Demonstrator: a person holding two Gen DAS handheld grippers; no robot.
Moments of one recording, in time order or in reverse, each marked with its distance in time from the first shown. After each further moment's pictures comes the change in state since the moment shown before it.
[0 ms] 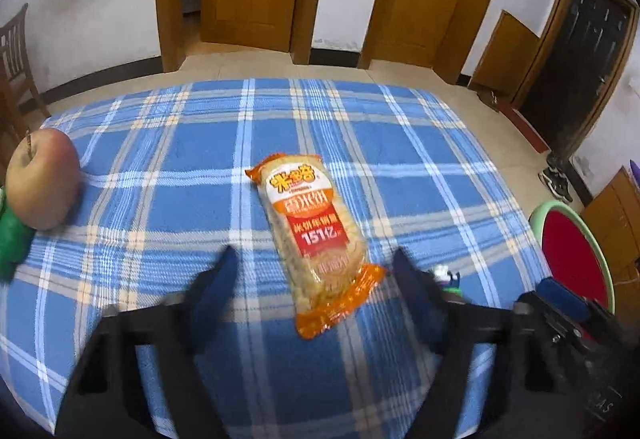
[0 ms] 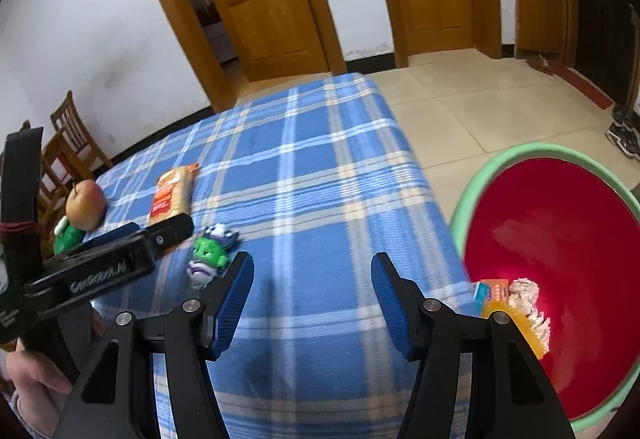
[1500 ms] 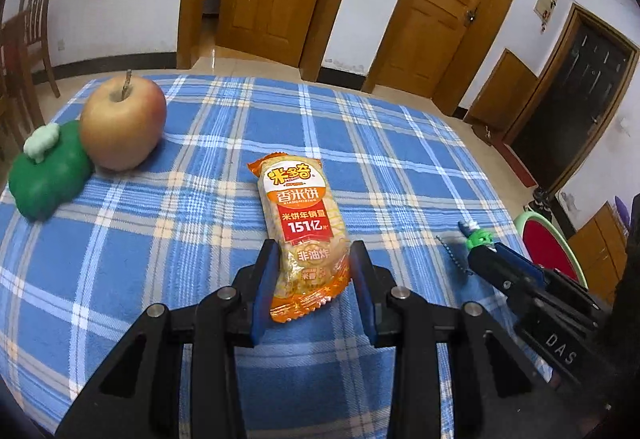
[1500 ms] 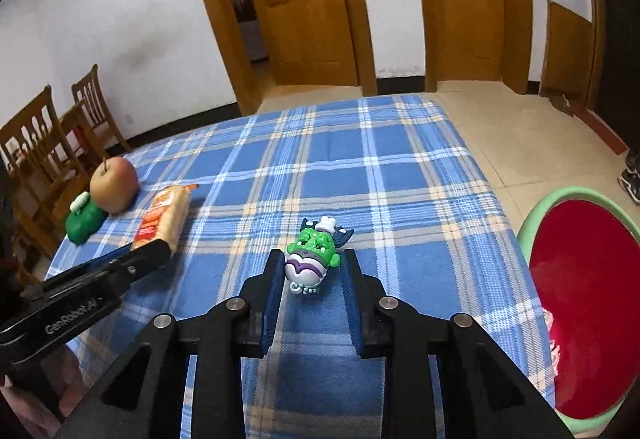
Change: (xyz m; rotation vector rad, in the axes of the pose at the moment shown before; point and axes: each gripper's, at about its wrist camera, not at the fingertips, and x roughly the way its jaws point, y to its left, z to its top) left arm -0.052 0.052 -0.040 -0.095 -0.077 -0.049; right arm 0.010 0.077 -0.004 -0.168 -0.029 0.029
